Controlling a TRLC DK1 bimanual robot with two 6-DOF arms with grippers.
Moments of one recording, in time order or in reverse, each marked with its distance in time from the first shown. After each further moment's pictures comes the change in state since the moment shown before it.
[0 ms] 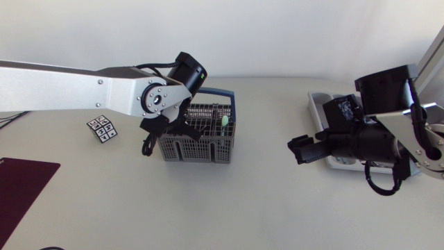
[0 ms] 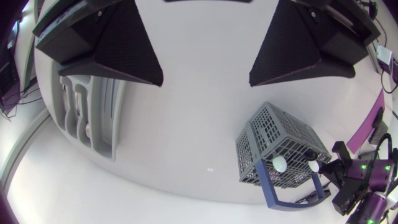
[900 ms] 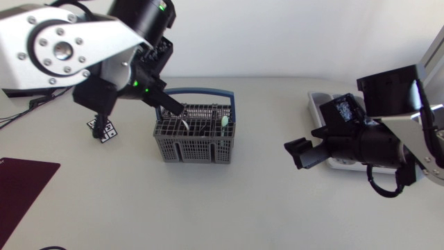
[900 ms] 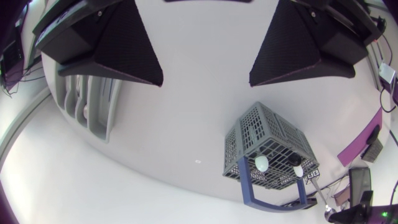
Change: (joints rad) left arm -0.052 -0.327 0.040 -0.131 -0.067 0.118; right arm 0.056 -0.058 -0.009 0.000 0.003 -0.085
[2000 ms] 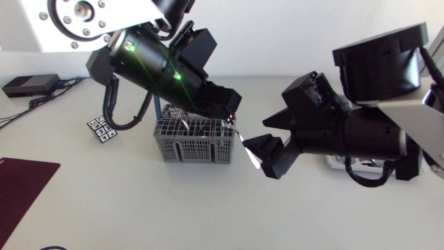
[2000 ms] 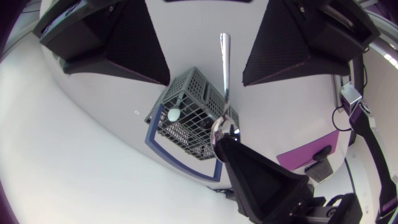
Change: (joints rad) left arm -0.024 0.116 0.177 -0.143 0.932 -0.268; right arm 0.303 0.021 0.153 -0.024 -0.081 -0.047
